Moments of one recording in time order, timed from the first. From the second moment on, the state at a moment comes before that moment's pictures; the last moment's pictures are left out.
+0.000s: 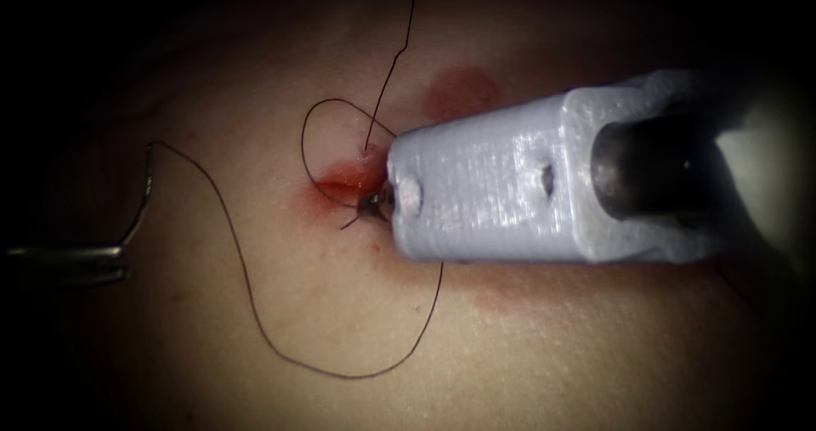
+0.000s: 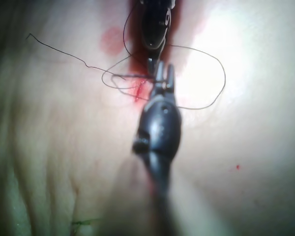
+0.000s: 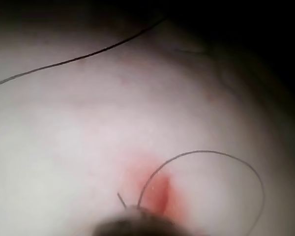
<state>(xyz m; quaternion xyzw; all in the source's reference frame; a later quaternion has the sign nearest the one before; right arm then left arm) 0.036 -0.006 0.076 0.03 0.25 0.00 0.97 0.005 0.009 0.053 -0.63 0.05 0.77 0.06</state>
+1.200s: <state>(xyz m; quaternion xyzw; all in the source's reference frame) 0.023 -0.024 0.044 0.17 0.25 -0.03 0.95 0.005 0.009 0.053 -0.63 0.05 0.77 0.06</state>
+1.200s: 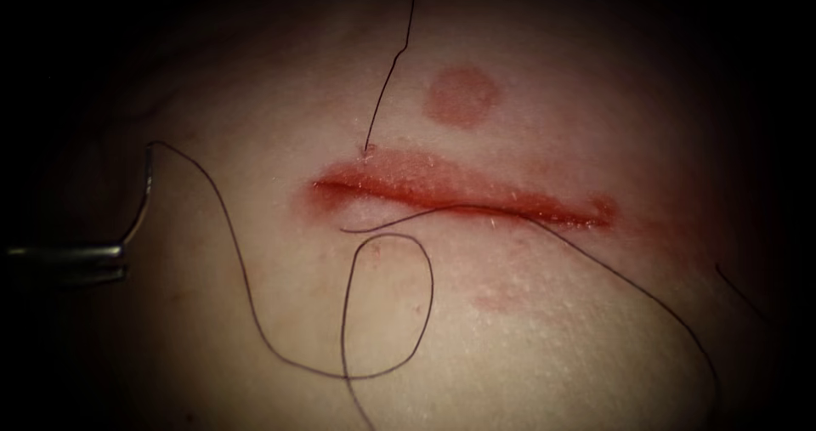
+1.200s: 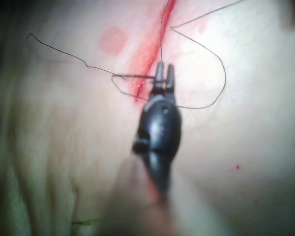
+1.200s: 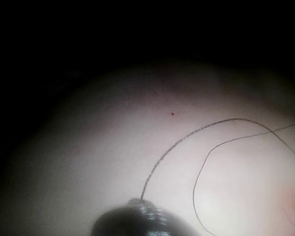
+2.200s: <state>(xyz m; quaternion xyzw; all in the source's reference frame) 0.016 -0.009 0.031 0.17 0.58 0.26 0.75 0.005 0.009 0.053 -0.63 0.05 0.77 0.06</state>
